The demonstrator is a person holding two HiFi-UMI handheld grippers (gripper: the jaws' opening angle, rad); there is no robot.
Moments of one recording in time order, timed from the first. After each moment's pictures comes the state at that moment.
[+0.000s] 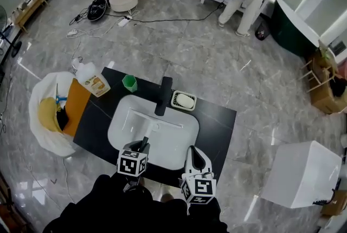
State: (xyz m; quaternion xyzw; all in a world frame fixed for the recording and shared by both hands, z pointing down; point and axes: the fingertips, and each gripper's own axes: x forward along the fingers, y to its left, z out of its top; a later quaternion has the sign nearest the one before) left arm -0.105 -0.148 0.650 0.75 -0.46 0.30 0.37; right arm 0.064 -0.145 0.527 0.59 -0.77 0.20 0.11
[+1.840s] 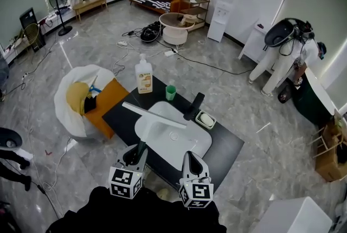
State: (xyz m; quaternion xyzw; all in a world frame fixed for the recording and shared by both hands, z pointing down) left arm -0.151 0.027 0.434 0.72 -0.67 0.11 0.17; right arm 0.002 -0.023 0.424 0.43 -0.90 0.09 0.06
